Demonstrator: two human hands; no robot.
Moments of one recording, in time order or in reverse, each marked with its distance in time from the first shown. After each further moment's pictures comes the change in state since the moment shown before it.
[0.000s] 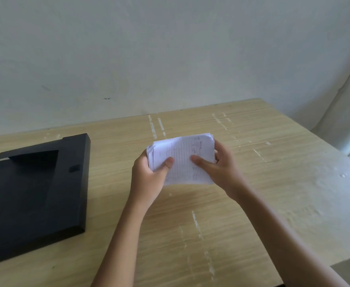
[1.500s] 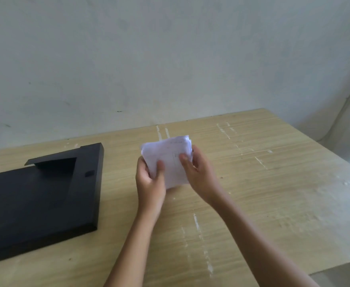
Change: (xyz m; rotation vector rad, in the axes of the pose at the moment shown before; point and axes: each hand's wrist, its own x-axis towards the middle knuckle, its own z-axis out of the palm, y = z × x) left_hand -0.015 -0.005 0.011 -0.223 0.241 0.007; right_hand -0.002 -0.006 0.049 -0.130 0.050 -0.183
